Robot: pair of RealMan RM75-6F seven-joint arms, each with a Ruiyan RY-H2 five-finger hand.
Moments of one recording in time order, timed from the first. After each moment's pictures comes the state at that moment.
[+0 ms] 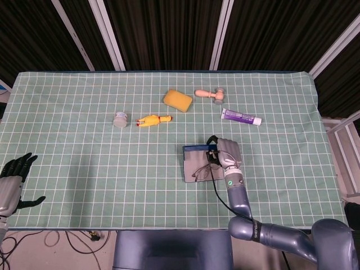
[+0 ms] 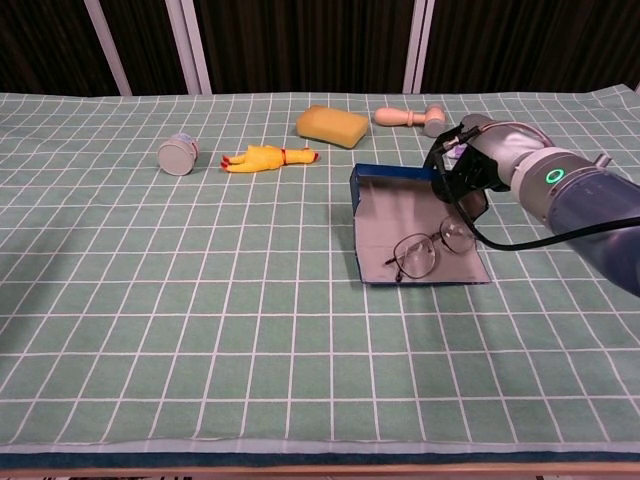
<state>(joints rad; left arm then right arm) -0.15 -1.04 -0.03 -1.74 1.37 1.31 0.03 0.79 -1.78 0.34 -1.39 -0.70 1.16 -0.40</state>
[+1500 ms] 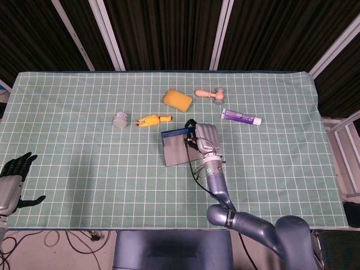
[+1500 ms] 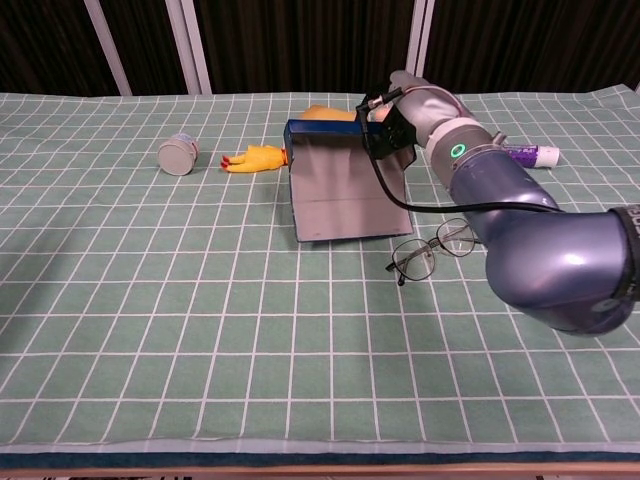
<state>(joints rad) -0.16 -1.04 -0.03 -1.74 1.36 1.30 0.02 0.95 -2.03 0.46 -0.94 -0.95 1.08 -0.21</state>
